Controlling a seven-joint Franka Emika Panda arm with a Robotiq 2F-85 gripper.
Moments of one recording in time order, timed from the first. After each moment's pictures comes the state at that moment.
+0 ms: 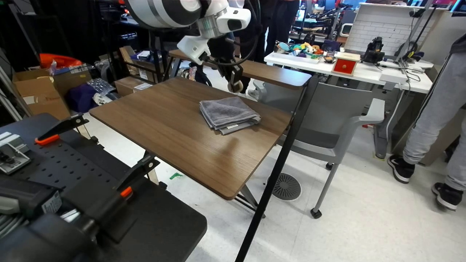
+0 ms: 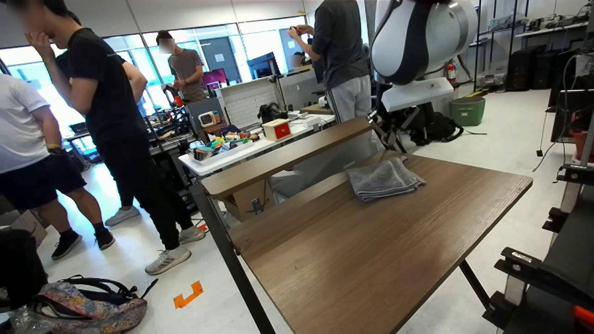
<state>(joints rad) 0.21 0.74 -0.32 -1.87 0.10 2.89 0.36</state>
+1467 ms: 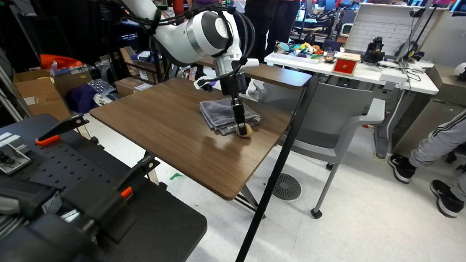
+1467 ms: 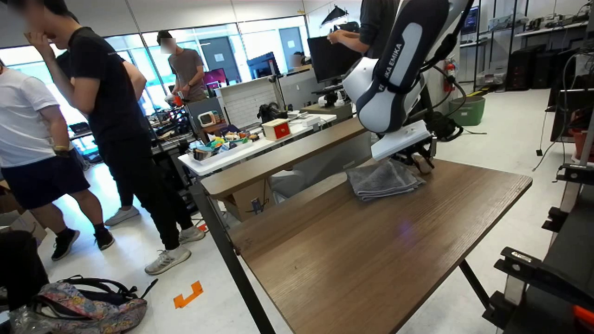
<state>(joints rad) 0.23 1.14 -0.43 -1.36 -0.13 2.21 1.05</state>
